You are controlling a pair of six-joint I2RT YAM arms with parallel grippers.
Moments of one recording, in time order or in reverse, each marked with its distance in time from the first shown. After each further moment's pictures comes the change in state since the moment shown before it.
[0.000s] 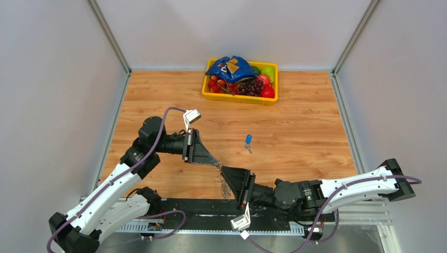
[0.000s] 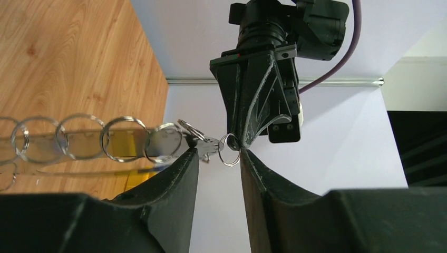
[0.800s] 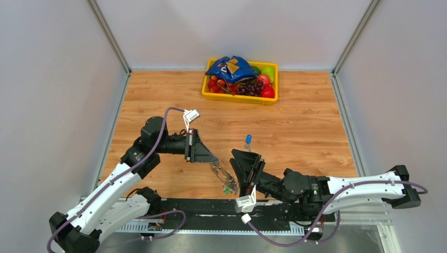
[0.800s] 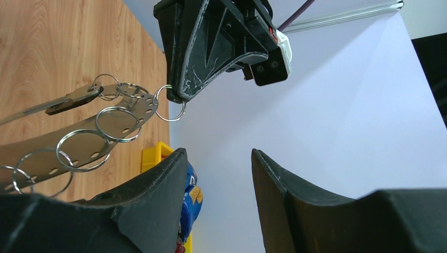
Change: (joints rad) left arm 0.000 0.004 0.000 -0.076 -0.084 0.125; right arm -0.115 -0.080 -0.002 0.001 0.026 0.153
